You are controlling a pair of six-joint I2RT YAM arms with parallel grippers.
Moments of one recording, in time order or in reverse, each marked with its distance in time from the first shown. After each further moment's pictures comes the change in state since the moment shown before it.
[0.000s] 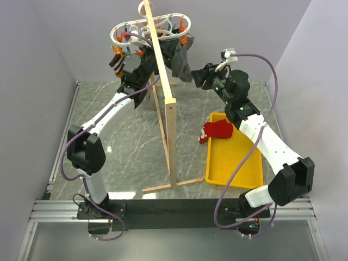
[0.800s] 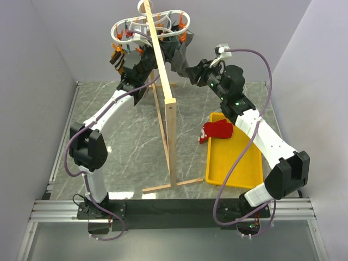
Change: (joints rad) left arm 0.037 0.051 0.056 -0.079 0.051 0.065; right arm 0.032 0.074 0.092 -0.019 -0.014 0.003
